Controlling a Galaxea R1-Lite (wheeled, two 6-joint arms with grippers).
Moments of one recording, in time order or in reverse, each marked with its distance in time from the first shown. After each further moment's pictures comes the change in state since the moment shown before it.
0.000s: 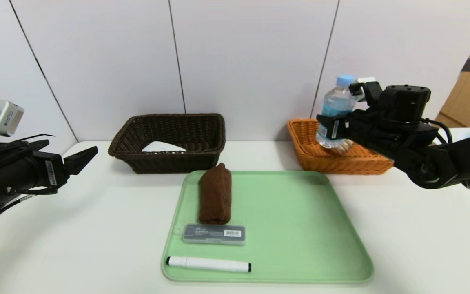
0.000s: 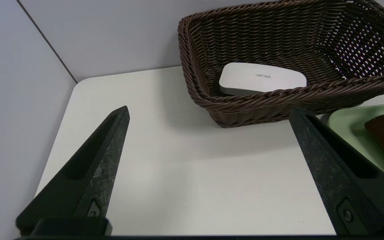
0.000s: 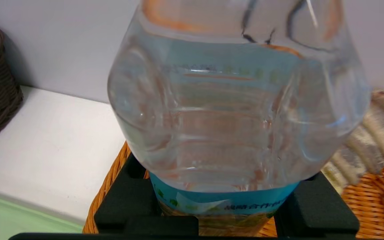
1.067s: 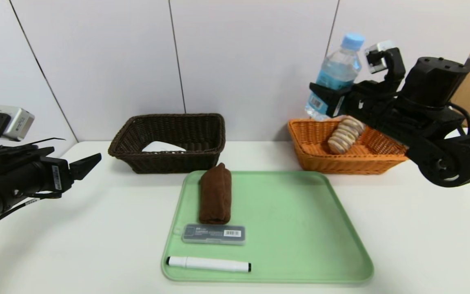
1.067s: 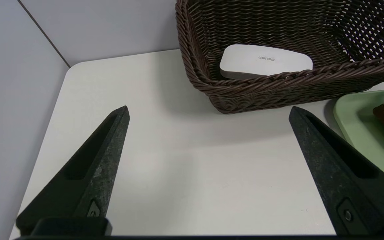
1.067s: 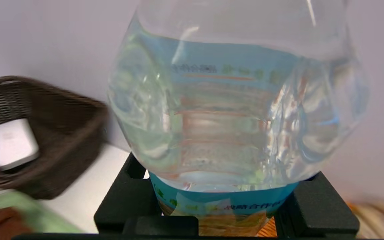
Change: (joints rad) left arm 0.003 0.029 -0.005 0.037 0.000 0.005; right arm 0.030 -0.111 -0.007 -0.146 0.154 -0.010
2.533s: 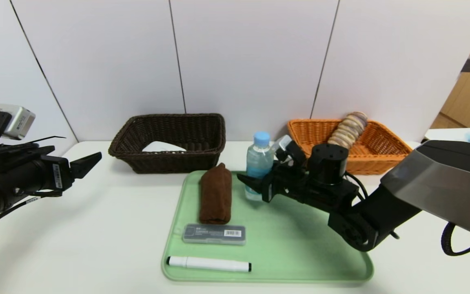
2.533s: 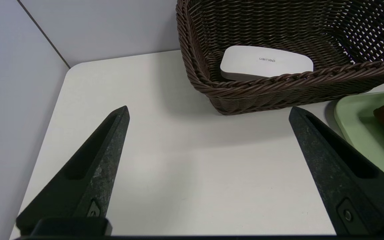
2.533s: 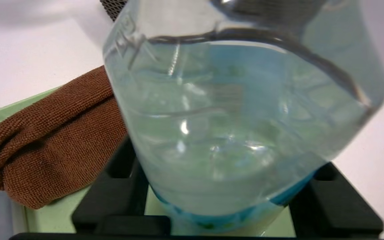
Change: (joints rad) left arm 0.000 0.008 -0.008 0.001 0.000 -0.001; right arm 0.279 0.349 0.187 -0.297 0.210 -0.046
